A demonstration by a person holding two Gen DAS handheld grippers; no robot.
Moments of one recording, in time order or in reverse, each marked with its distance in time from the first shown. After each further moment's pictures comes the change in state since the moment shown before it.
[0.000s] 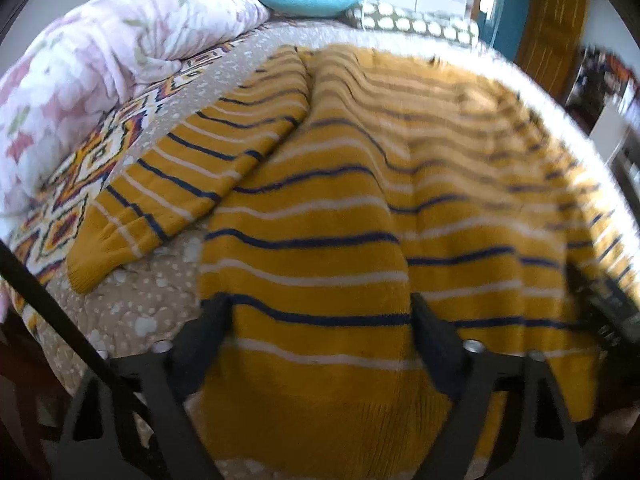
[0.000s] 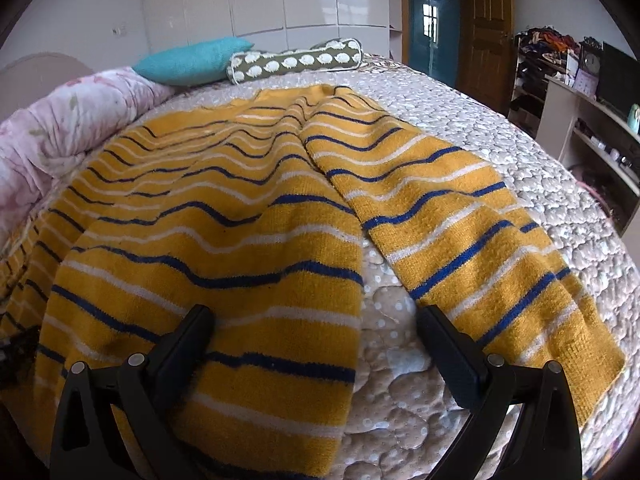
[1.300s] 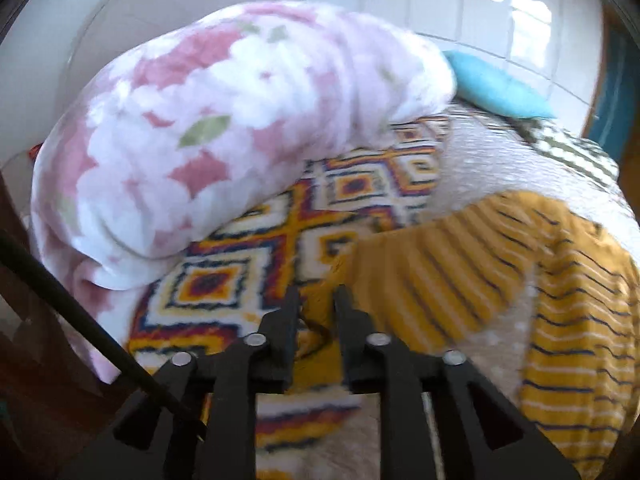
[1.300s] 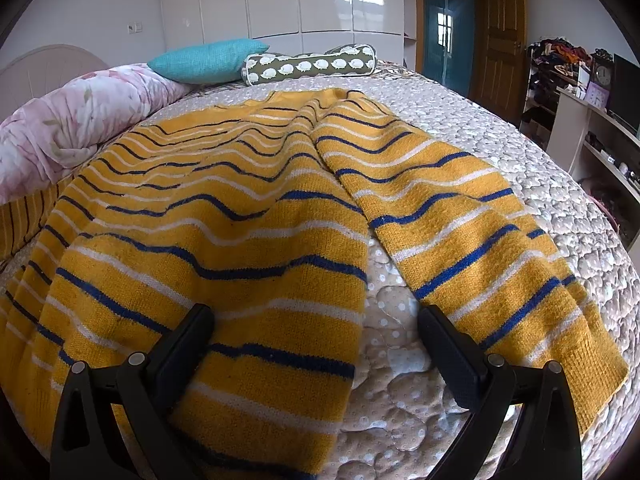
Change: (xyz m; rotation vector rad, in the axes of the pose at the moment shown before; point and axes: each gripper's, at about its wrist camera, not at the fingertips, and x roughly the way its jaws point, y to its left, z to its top) left arm -0.053 0.223 0.077 -0.280 -0.178 0.300; right arm 0.000 0.001 -0.006 -0.086 0.001 -0.022
